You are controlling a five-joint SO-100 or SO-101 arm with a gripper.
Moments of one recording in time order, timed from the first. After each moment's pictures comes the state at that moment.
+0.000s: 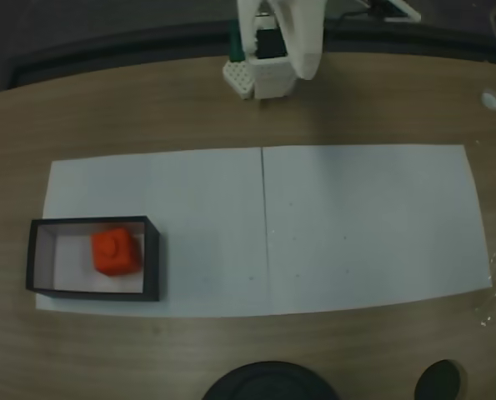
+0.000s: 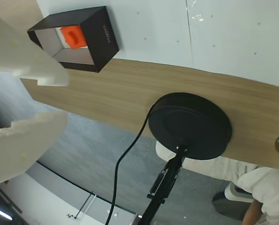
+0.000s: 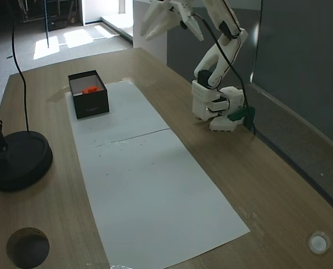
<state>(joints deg) -6.9 138.3 79.3 98.6 -5.6</state>
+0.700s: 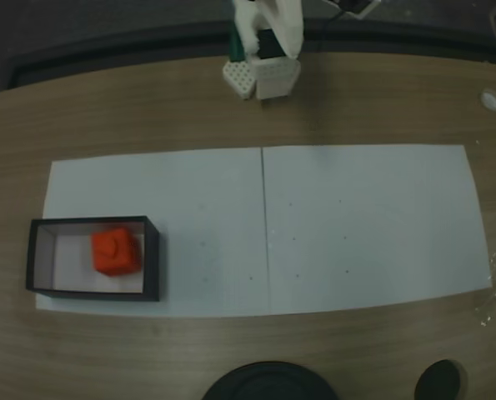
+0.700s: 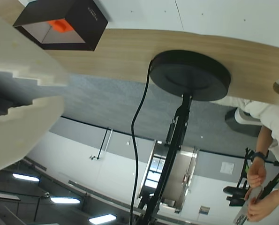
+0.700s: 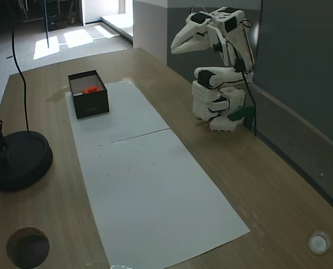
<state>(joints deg) -8.0 190.7 122.1 84.8 -5.9</state>
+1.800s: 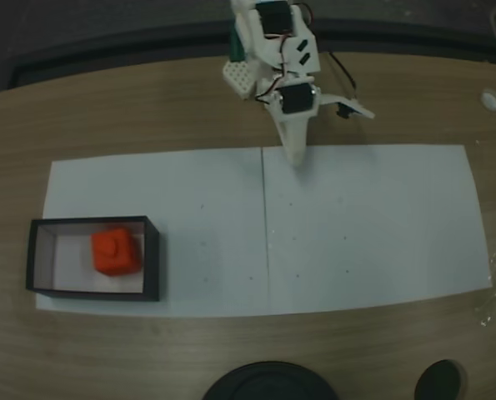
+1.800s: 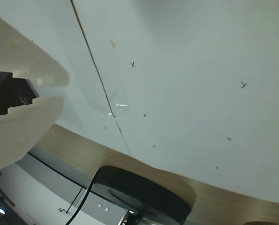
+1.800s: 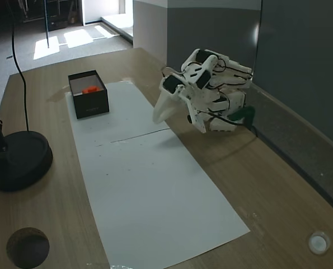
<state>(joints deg) -8.7 197.8 175.7 60.8 -5.9</state>
